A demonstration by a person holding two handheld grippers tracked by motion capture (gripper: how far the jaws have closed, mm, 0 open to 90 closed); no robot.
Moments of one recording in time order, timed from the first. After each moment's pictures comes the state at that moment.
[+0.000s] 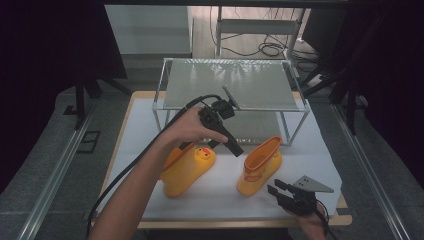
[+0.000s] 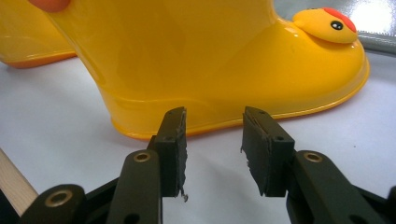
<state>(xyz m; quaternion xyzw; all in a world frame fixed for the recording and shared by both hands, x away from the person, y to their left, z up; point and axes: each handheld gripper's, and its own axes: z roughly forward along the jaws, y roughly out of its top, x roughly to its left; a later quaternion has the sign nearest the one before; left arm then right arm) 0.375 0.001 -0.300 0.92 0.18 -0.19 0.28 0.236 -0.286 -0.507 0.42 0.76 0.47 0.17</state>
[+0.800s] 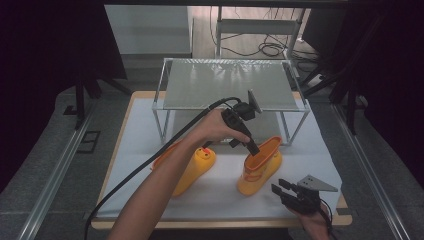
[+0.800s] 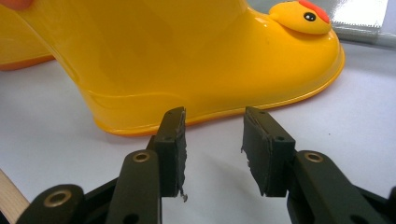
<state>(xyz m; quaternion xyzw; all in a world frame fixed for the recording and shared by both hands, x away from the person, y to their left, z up) 0.395 -0.050 -0.325 0.93 0.21 -0.18 0.23 0.239 -0.297 -0.509 0.44 0.75 0.46 0.17</state>
